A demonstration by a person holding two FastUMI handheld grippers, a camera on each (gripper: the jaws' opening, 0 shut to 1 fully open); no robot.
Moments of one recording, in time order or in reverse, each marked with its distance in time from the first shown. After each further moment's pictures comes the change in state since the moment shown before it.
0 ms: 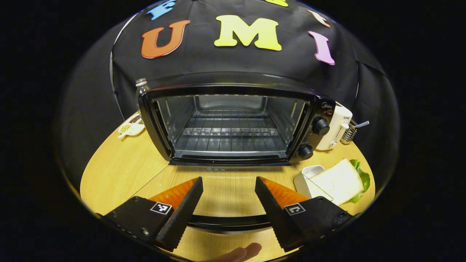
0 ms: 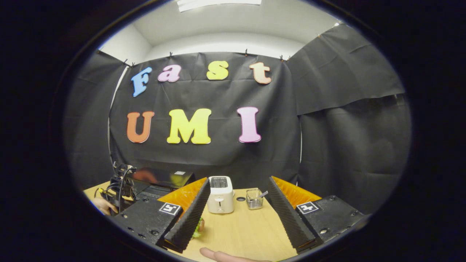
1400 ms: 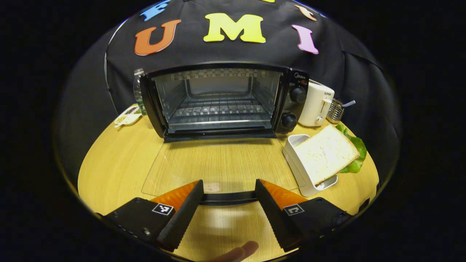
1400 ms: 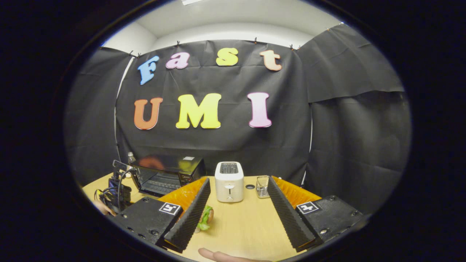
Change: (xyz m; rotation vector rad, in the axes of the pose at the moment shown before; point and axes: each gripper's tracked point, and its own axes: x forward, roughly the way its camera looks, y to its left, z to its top) left arm -0.036 -0.010 -0.047 0.072 -0.007 -0.057; right arm 0.008 0.032 -0.041 -0.003 0.122 0.064
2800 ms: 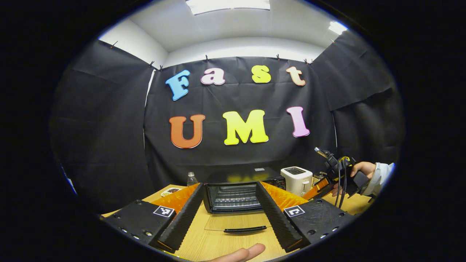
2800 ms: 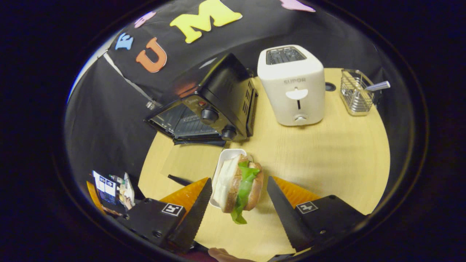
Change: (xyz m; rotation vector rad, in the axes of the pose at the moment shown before) left arm -0.235 0.017 0.123 0.046 -0.720 0.151; right arm 0.127 0.098 -0.176 0.313 0.987 0.554
